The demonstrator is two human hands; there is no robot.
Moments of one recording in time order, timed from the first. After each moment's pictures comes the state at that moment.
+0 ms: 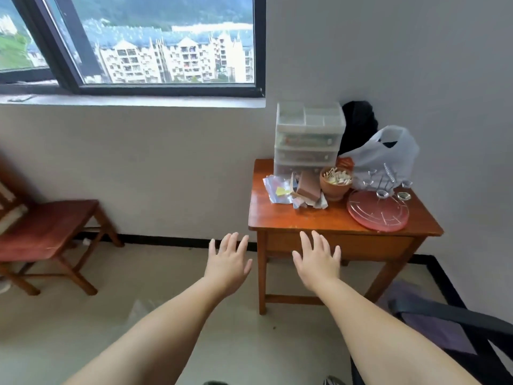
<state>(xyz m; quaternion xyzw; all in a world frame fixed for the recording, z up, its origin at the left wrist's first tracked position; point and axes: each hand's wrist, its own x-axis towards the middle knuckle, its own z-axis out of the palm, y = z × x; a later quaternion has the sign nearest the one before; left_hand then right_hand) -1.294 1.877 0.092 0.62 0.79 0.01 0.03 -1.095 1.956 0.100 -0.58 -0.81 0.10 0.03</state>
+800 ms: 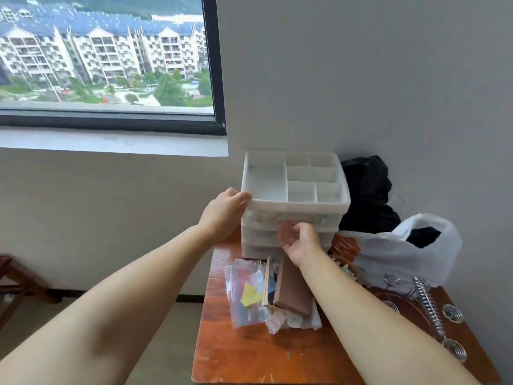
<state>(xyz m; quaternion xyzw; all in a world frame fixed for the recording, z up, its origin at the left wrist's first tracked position) -1.378 2.298 0.192 0.67 0.71 0.22 0.04 -1.199 2.331 0.171 -0.48 -0.12 0.75 0.44</state>
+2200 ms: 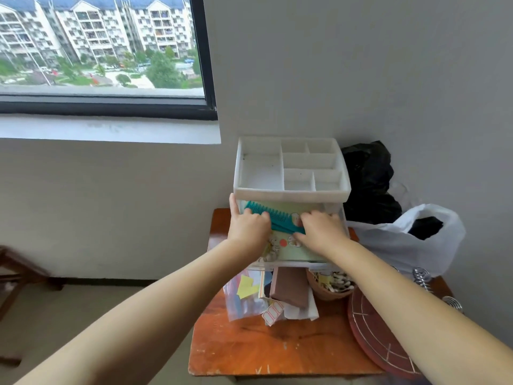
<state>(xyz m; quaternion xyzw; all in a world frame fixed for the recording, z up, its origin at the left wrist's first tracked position) -1.296 2.282 0.191 0.69 0.73 -0.04 -0.03 -1.147 2.353 0.175 -0.51 -0.86 0.03 -0.01</state>
